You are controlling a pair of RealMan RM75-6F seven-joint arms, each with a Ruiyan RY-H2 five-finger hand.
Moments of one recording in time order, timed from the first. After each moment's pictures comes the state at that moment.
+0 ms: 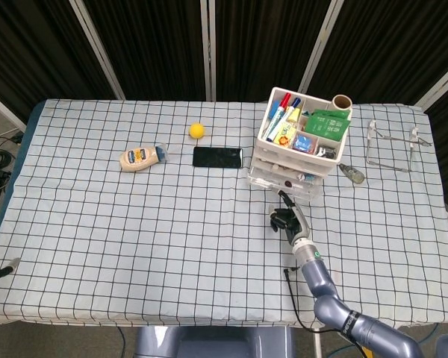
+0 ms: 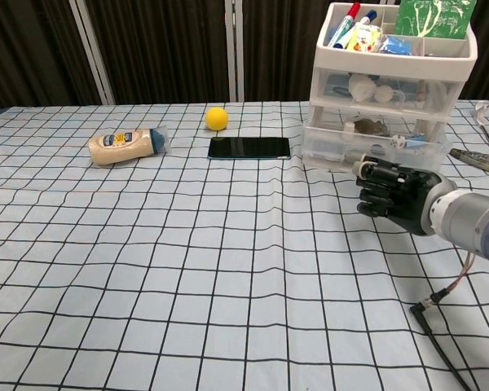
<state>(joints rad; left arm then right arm) -0.02 -1.15 -0.09 -1.67 1.38 1.56 0.18 0.45 -1.78 0.52 -1.38 -0.95 0.68 0.88</state>
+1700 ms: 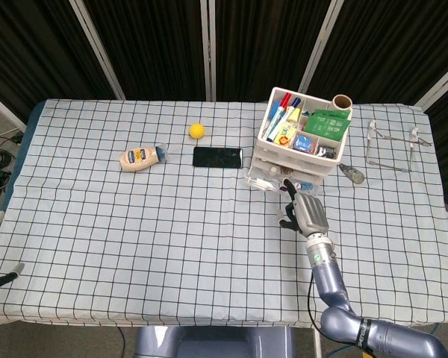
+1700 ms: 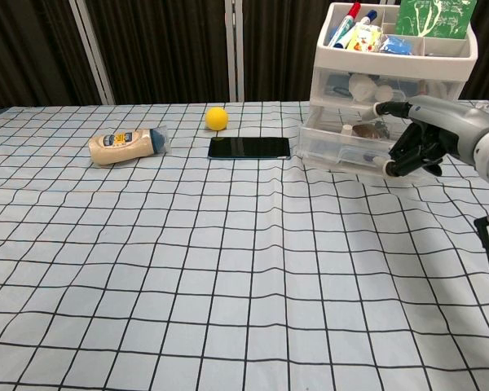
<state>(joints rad) 0.00 -1.15 -0.07 -1.71 1.45 1.60 0.23 0.55 -1.60 0.40 -1.69 -0.82 1.11 -0.42</state>
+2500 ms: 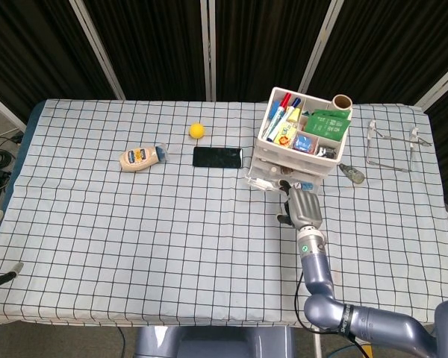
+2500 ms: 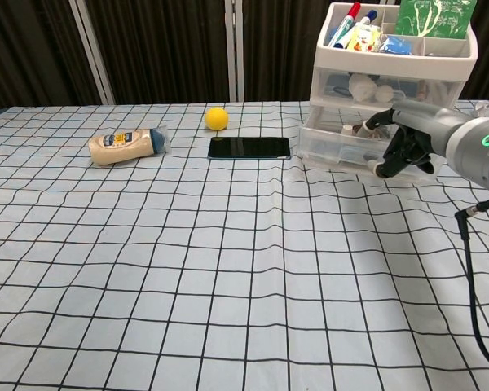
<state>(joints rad) 0.00 -1.15 -0.07 -1.71 1.44 1.59 0.22 0.69 -1.64 0.39 -1.66 -0.61 1.21 -0.59</state>
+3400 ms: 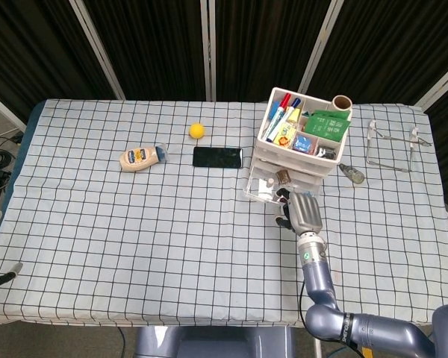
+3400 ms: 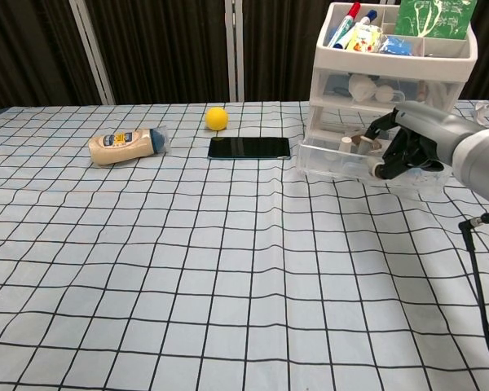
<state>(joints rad) 0.00 -1.14 -0.07 -1.71 1.43 1.59 0.23 0.65 -1.66 0.33 -1.65 -0.75 1.25 -0.45</state>
